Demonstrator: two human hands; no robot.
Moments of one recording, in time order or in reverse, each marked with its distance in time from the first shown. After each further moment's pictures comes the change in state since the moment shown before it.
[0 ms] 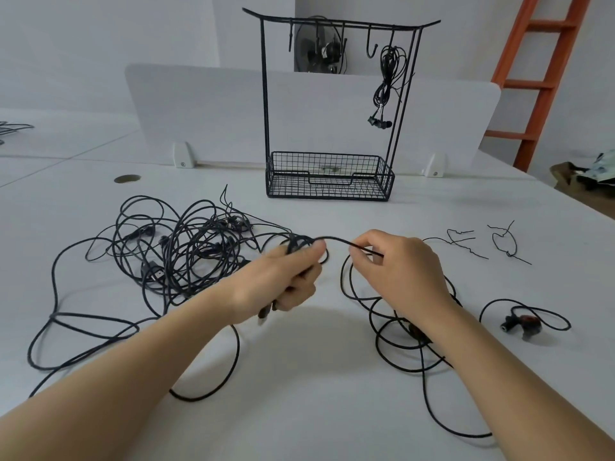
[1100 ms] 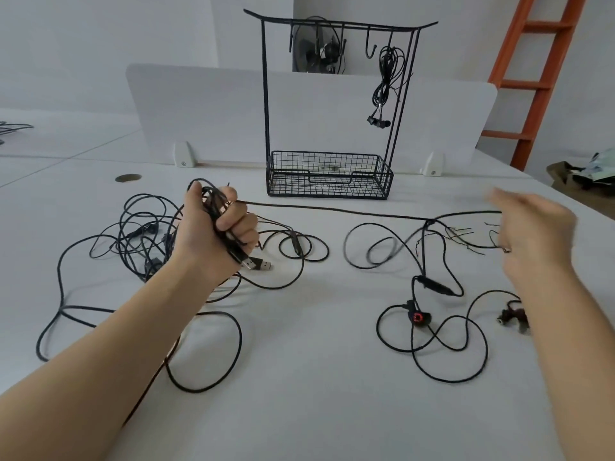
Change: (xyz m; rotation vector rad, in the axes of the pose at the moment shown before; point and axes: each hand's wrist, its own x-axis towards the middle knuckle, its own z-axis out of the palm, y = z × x) left_hand 0.005 -0.004 -0.049 -1.111 0.512 0.181; right_hand 0.020 0.078 -0.062 0.783 0.586 0.628
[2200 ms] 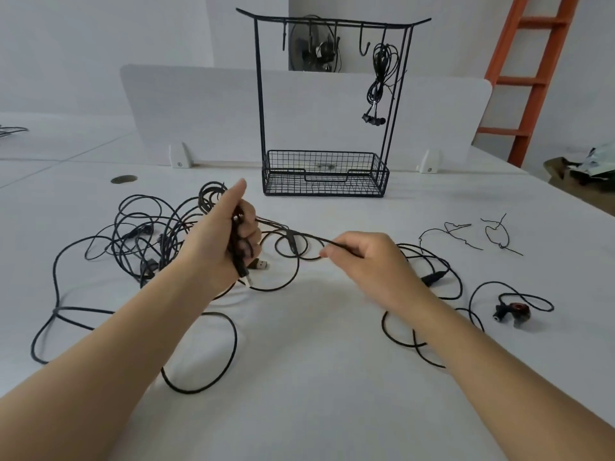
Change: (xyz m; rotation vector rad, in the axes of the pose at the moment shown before) left_hand -0.009 -0.011 0.014 0.398 0.123 -0.015; right_hand -0.096 0.010 0.067 -0.312 -0.859 -0.318
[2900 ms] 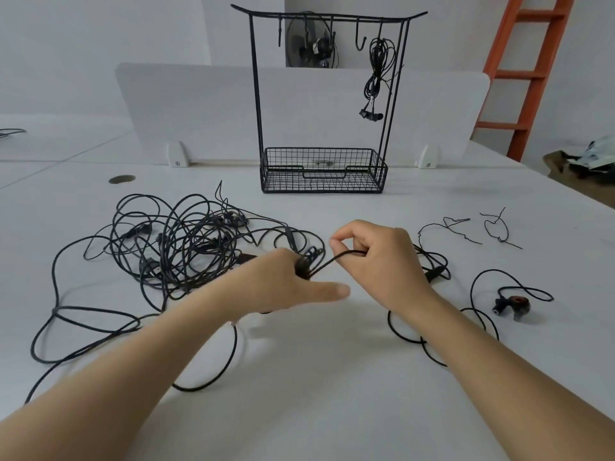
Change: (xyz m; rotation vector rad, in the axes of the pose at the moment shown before) left_hand -0.038 -0.016 0.029 1.387 -0.331 -0.128; right_hand -0.001 0.010 0.002 -0.243 0.243 -0.158
